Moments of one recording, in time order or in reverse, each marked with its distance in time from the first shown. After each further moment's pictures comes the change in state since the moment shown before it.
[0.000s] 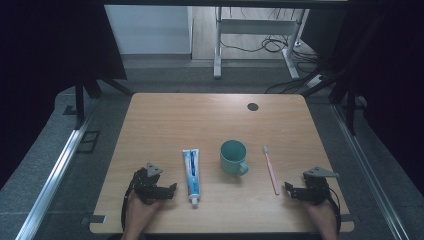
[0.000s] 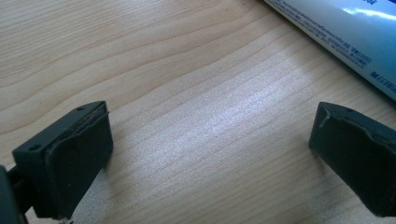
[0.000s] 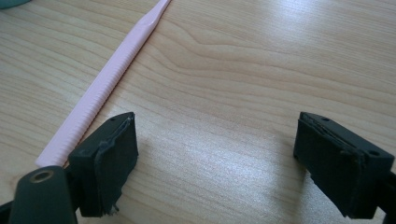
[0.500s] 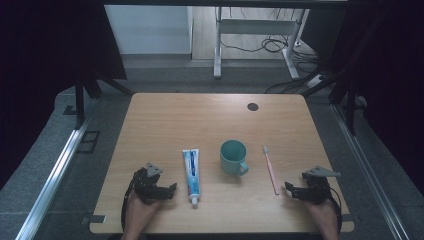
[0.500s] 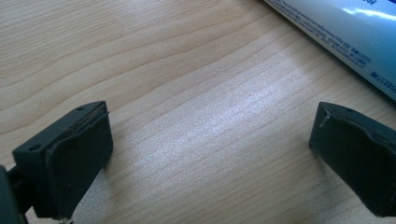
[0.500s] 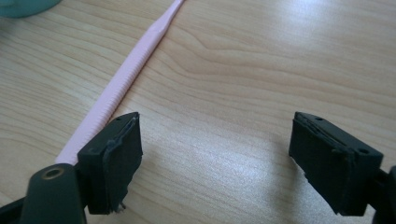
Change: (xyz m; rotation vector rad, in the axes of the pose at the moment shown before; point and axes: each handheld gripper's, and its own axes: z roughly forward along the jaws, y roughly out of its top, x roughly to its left) left arm 0.000 0.000 0.000 0.000 0.000 -0.001; right arm 0.000 0.003 -0.005 -0.007 0.035 0.001
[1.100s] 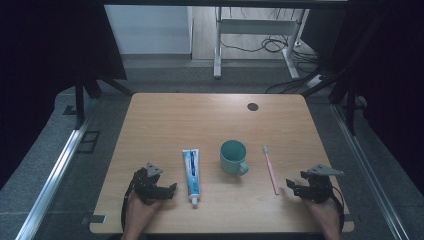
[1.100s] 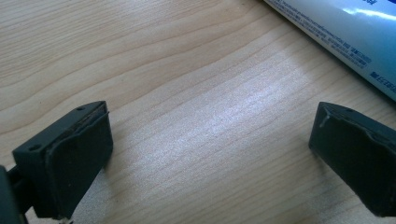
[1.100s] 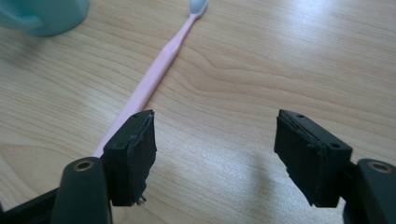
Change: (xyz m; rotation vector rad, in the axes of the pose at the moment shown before) left arm 0.000 0.000 0.000 0.000 0.000 0.000; right arm 0.004 0.011 -0.012 -0.019 0.021 -0.002
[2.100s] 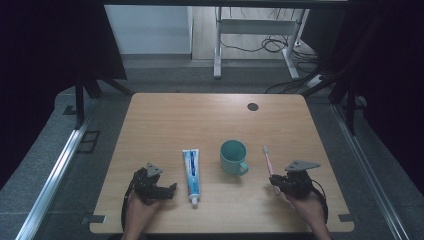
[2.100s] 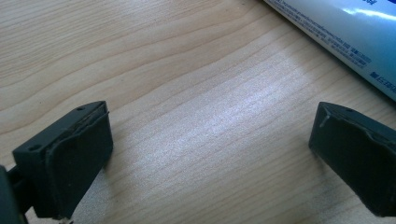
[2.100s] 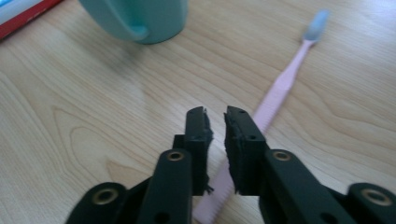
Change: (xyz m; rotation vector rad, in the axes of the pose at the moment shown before) left arm 0.000 0.000 0.000 0.001 0.000 0.001; right arm 0.046 0.030 0.023 0.071 0.206 -0.118
